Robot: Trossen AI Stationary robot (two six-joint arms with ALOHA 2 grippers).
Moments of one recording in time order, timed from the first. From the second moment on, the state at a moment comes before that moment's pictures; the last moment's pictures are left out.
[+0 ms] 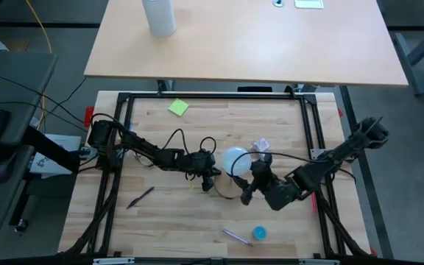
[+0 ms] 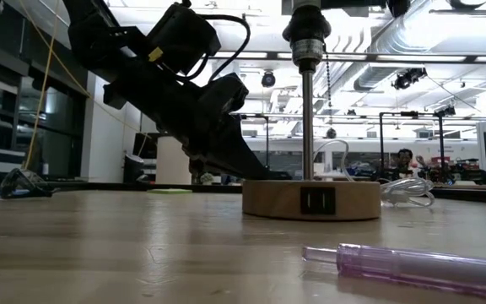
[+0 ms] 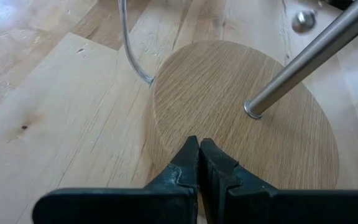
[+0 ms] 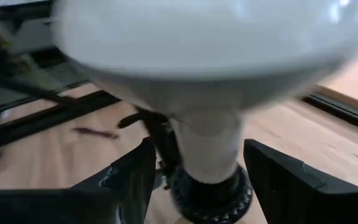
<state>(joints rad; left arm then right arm) -0.10 1.91 0.81 0.42 -0.09 -0.42 0.57 1.45 1.04 -0.14 0.98 0.59</state>
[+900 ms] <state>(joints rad) -0.11 1.91 0.81 0.44 -0.03 -0.42 0.57 1.55 1.03 -0.08 1.24 0.68</state>
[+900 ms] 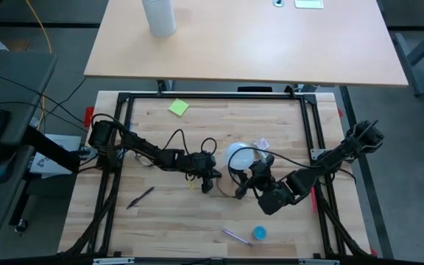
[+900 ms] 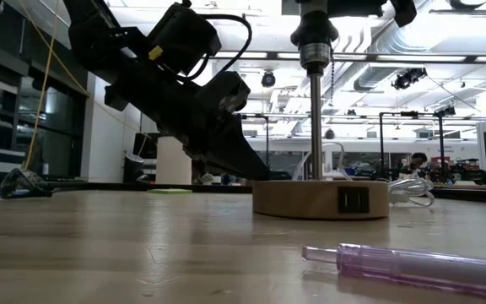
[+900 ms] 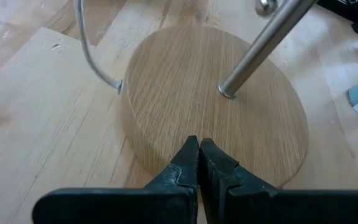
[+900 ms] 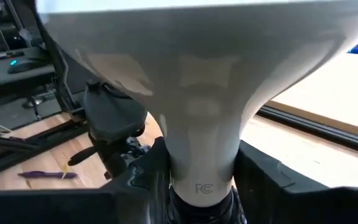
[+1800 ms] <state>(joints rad) -0.18 1.93 0.81 0.44 -0.16 -0.32 0.57 1.49 1.03 -0.11 0.93 0.30</state>
